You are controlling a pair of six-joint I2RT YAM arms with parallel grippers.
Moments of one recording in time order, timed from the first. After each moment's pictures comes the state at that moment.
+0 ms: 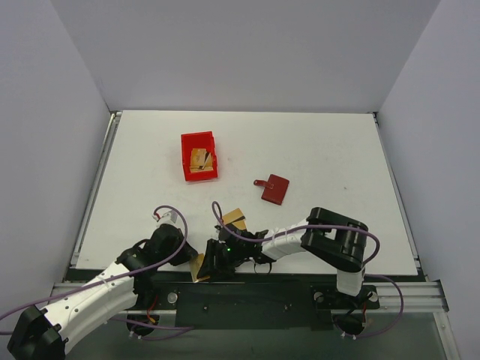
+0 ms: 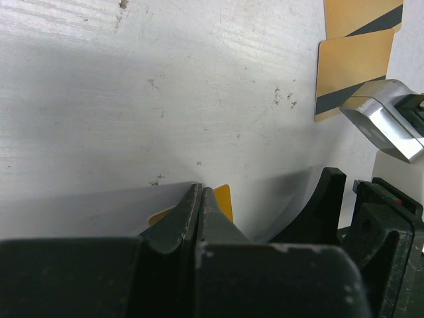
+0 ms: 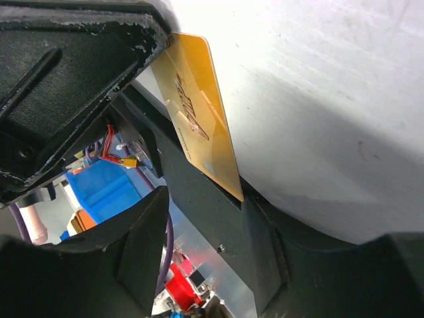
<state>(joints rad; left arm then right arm) -0.70 0.63 0.19 -0.40 -0.07 -0.99 1.19 1.86 0.76 0.32 -0.36 1.32</state>
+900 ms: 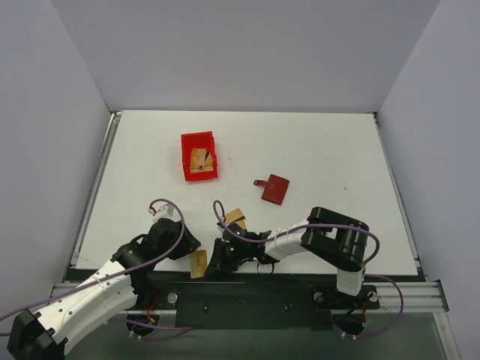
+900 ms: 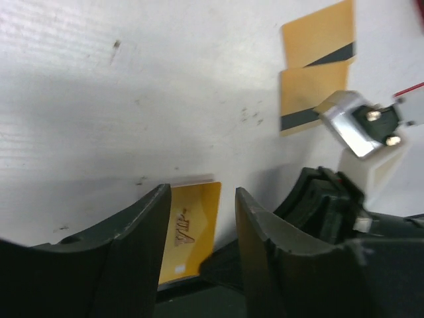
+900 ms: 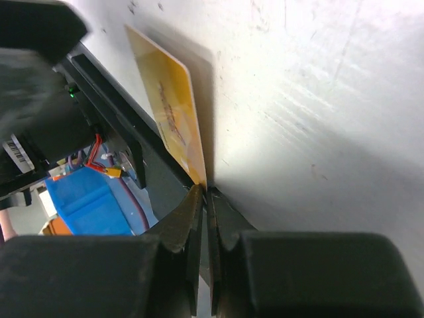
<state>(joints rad) -0.70 0.62 0.27 -0.48 -0.12 -1.01 1.18 1.88 0.72 0.41 -0.32 1.24</state>
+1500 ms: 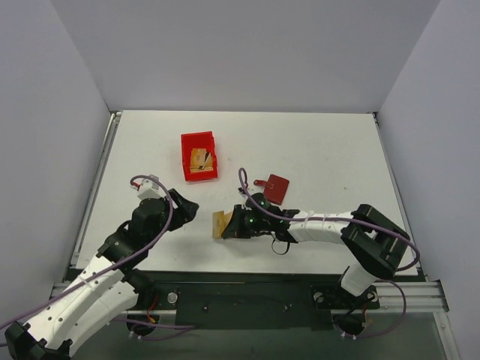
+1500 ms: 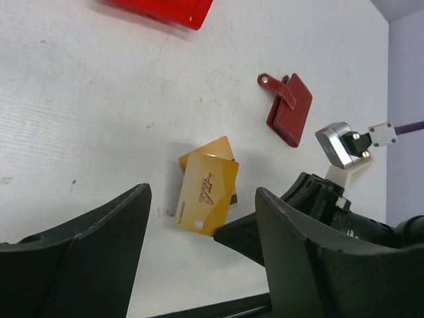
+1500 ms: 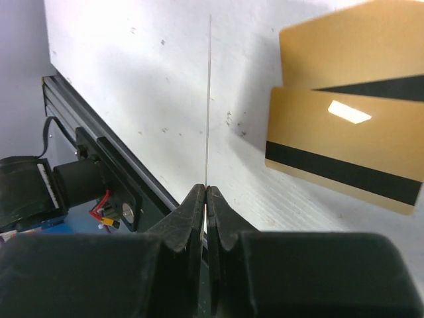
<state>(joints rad) -0.64 0.62 0.56 -0.45 -0.28 -0.92 0.95 1.63 0.69 0.26 -0.22 0.94</state>
